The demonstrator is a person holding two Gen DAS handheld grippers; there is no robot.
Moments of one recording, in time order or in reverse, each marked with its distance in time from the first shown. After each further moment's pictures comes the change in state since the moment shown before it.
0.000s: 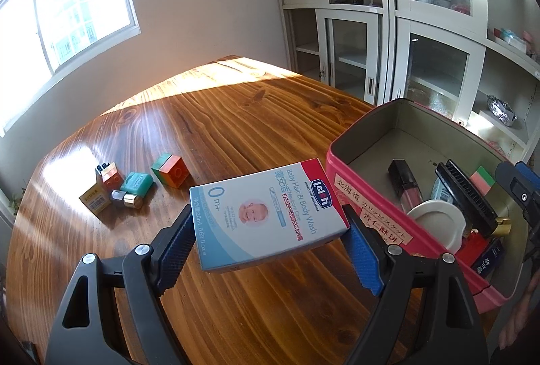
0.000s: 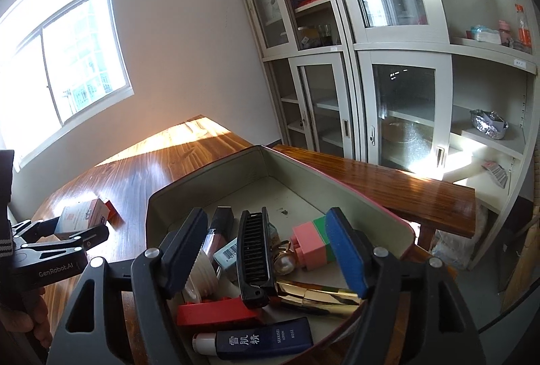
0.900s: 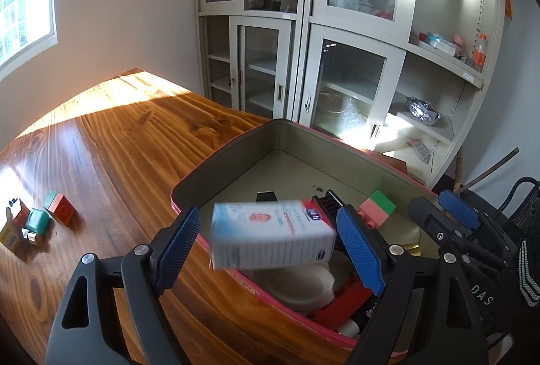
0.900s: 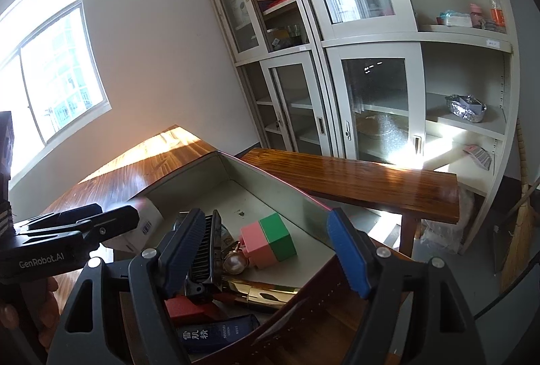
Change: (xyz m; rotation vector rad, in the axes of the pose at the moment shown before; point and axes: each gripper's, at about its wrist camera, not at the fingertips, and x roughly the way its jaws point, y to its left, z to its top) left arm 0.000 -0.075 0.032 0.054 -0.029 -0.370; right arm -0.005 -0.040 -0.002 0.090 -0.013 -0.069
